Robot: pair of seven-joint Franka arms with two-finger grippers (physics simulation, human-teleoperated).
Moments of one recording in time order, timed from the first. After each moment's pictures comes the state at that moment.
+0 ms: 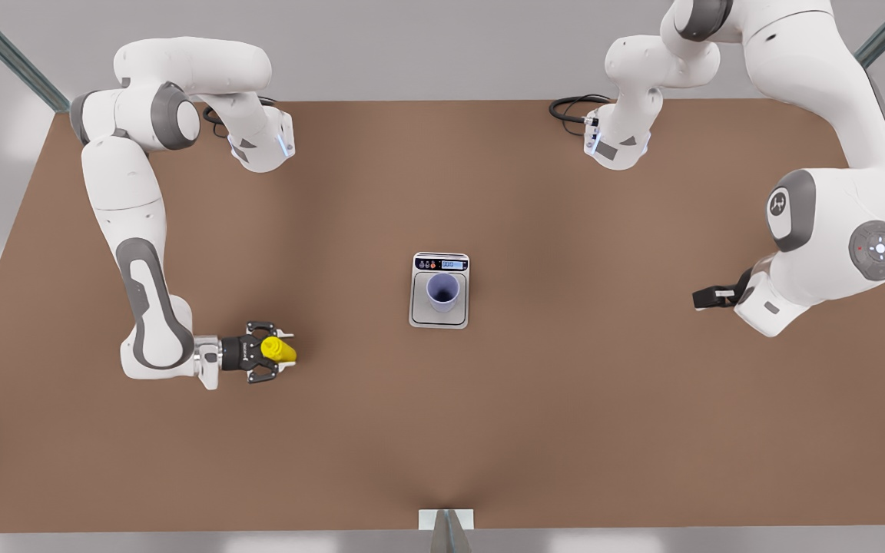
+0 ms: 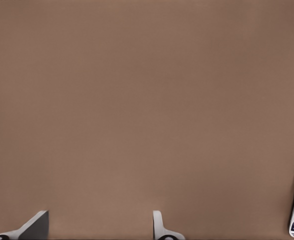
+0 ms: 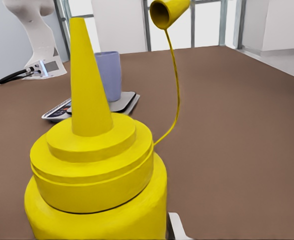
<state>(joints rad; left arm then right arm) -0.07 0.29 0.07 -1.46 -0.03 1.61 -0.06 -0.14 0.85 0.10 -1.60 1.04 1.80 -2.32</state>
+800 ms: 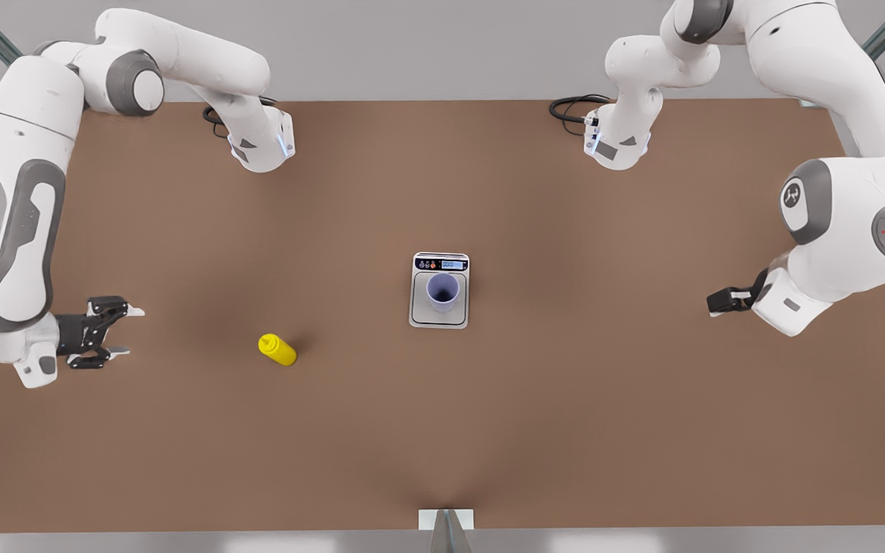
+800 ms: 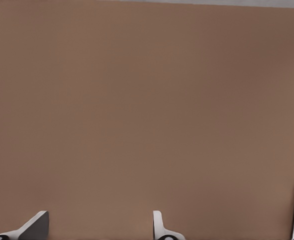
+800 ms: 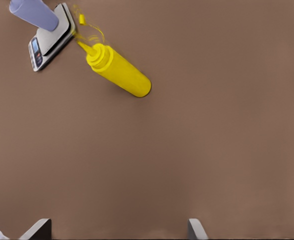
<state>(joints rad) -0.07 0.31 0.08 -1.39 -0.02 1.62 -0.04 -0.29 0.61 0.03 -1.24 0.27 1.48 -1.14</state>
